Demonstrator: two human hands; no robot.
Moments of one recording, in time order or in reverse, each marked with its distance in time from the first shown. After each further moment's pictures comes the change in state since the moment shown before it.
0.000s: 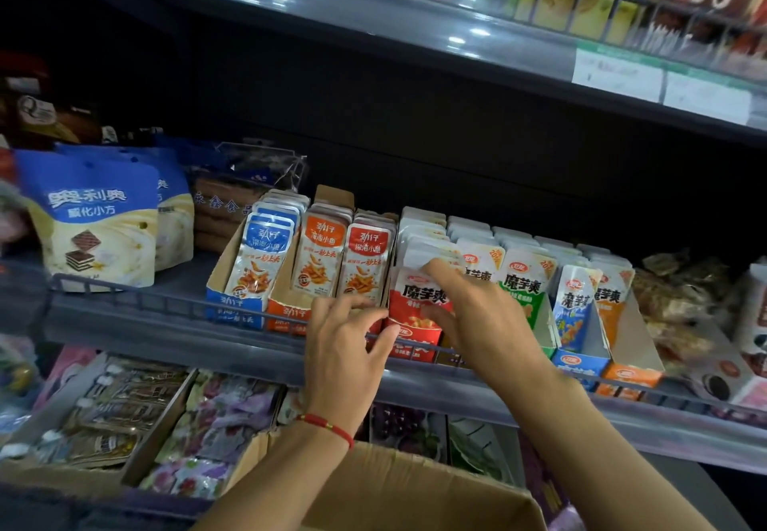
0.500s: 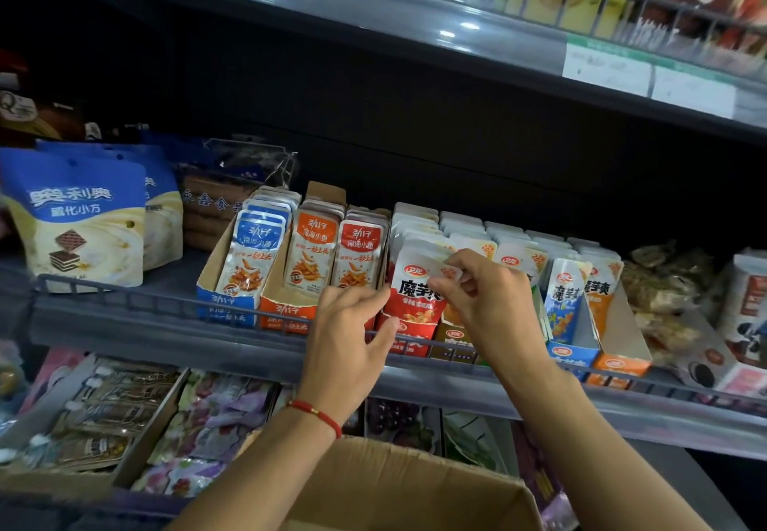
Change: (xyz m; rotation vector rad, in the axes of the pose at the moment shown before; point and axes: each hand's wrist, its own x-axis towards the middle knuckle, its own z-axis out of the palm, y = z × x) left_hand 0.007 0.008 -0.013 -0.160 -0.134 0.070; right_hand 0.000 0.017 0.006 0.260 0.219 0.238
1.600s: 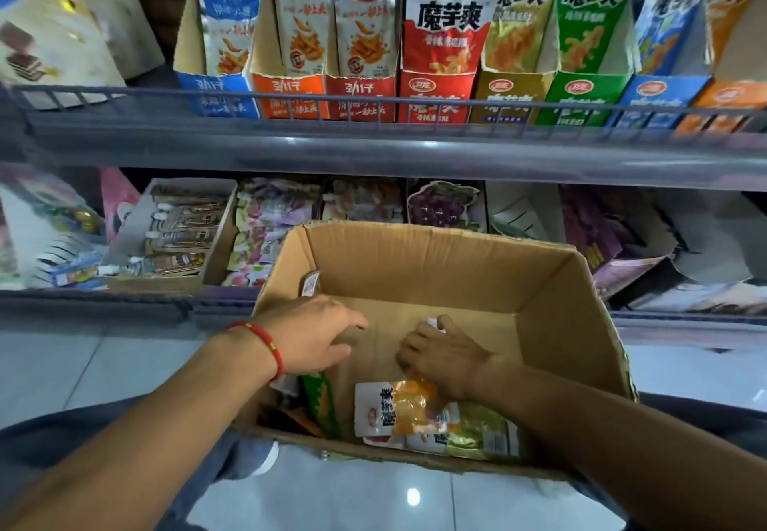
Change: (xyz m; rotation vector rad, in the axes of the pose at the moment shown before) left_hand -0.145 -0.069 -0.051 0.517 -1.402 -0.102; right_hand -0.284 0.051 0.161 -0.358 -1.336 -0.427
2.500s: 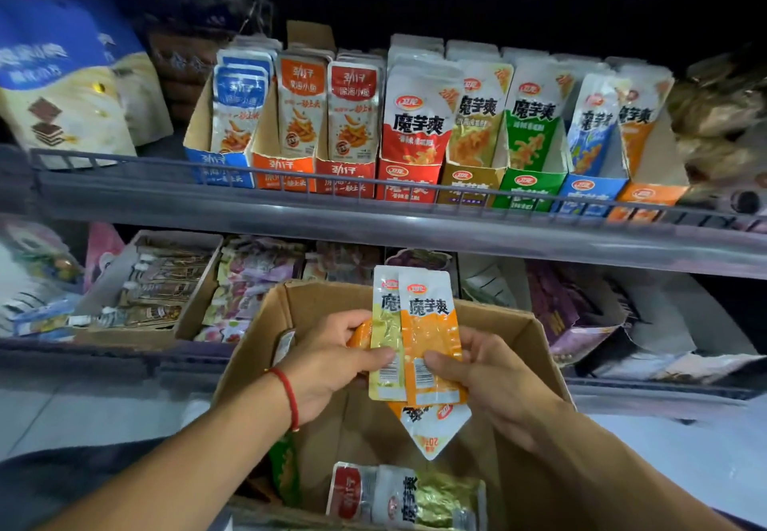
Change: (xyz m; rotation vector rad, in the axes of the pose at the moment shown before) left_hand 0.022 0.061 -0.013 -1.406 0.383 -0.101; right_hand -0.107 0.016 -0.090 1.809 0.542 0.371
